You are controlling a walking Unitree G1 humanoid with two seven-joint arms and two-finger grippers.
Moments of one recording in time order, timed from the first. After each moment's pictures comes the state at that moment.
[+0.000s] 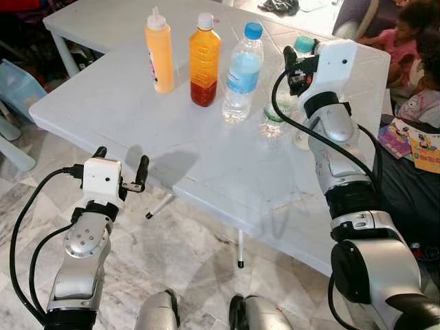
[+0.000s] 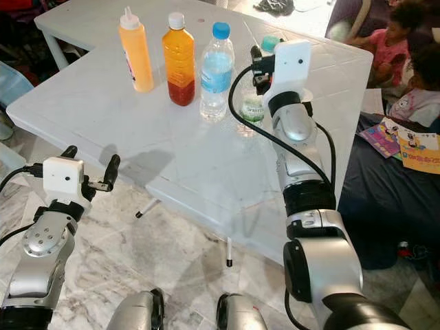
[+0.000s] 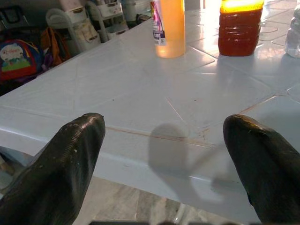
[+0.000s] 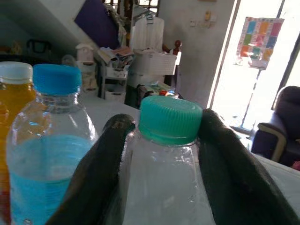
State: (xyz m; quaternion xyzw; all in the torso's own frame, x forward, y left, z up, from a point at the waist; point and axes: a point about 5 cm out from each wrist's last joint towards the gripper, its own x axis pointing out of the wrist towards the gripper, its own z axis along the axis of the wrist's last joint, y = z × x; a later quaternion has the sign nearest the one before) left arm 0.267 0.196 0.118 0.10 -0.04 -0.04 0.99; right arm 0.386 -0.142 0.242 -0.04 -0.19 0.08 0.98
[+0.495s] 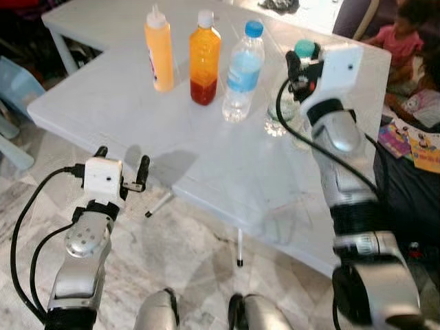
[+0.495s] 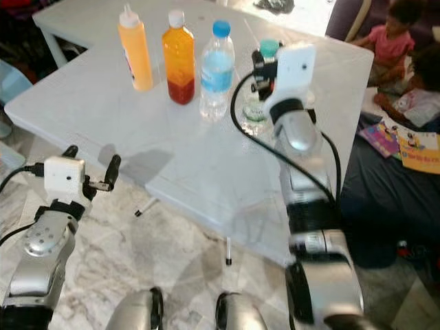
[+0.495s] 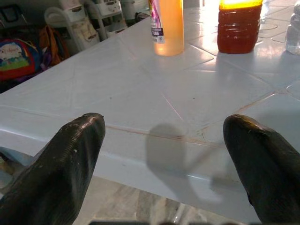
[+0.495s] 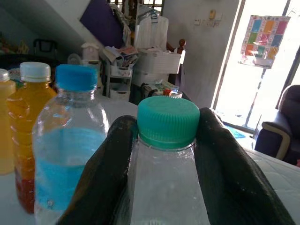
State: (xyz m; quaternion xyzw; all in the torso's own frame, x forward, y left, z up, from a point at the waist) left arm 0.268 0.196 0.118 0.11 -0.04 -0.04 0.99; right arm 0.360 -0.143 0.240 -0.04 -0.18 0.08 0.98
